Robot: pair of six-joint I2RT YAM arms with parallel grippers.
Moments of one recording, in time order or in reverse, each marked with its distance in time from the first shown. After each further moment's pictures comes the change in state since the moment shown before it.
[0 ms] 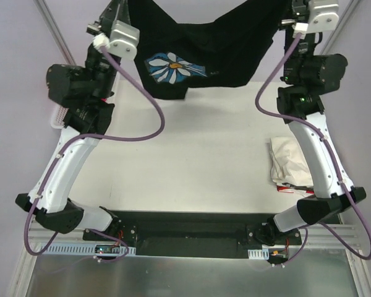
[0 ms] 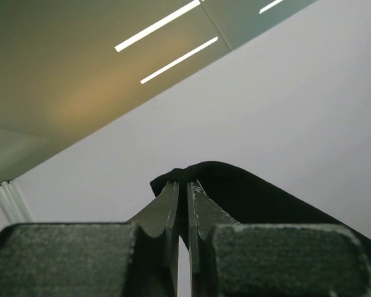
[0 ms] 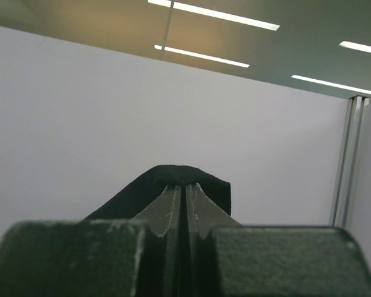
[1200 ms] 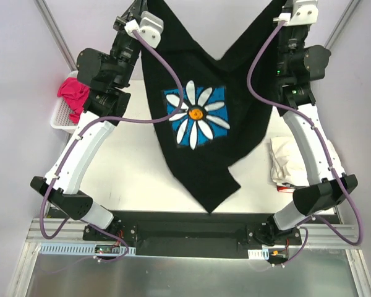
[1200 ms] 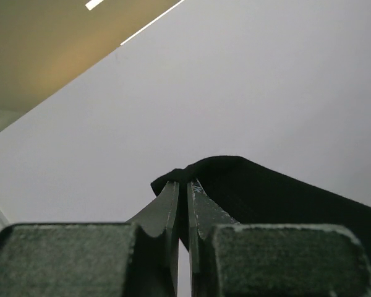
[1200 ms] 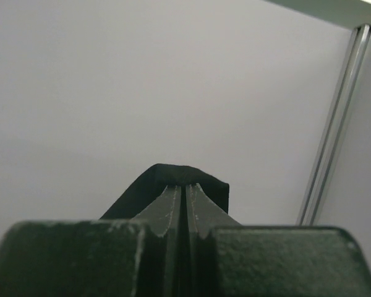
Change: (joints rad) left arm 0.036 0.105 0.013 -0.003 -0.024 -0.012; right arm -0.045 0.039 -0.047 -0.032 0.074 -0.043
